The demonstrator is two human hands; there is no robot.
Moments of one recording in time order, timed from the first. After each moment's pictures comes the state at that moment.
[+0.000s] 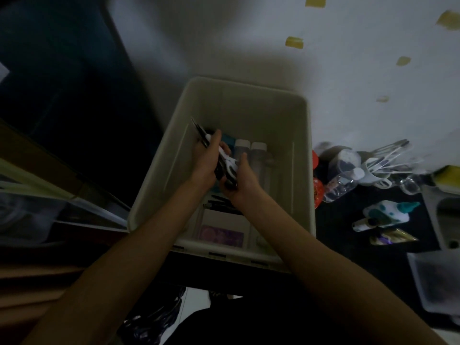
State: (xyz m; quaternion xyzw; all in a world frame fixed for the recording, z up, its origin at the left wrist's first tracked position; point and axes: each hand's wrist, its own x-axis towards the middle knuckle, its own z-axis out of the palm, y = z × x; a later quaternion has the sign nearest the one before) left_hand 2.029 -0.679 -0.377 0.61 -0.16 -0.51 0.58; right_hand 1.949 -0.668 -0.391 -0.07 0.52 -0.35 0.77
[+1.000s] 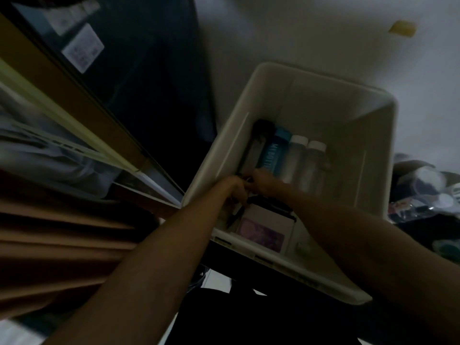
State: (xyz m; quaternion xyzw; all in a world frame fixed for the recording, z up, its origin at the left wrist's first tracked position) left_hand 2.094 -0.650 -0.456 0.71 -0.38 -0.55 -0.20; right_hand 1.990 -0.702 -0.471 -0.85 0.35 0.14 0.37
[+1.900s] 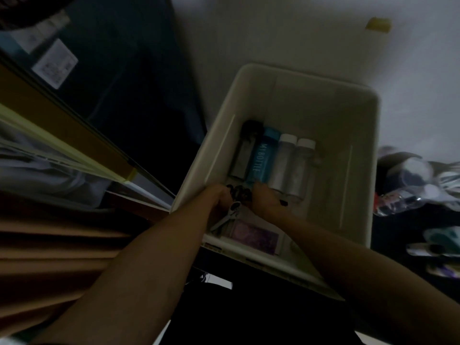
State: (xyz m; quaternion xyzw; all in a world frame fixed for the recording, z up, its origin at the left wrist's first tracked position) left_hand 2.098 -0.638 -0.465 0.71 -0.26 -0.61 -0.23; right_hand 1.961 -0.664 -0.485 -0.79 0.49 0.13 0.35
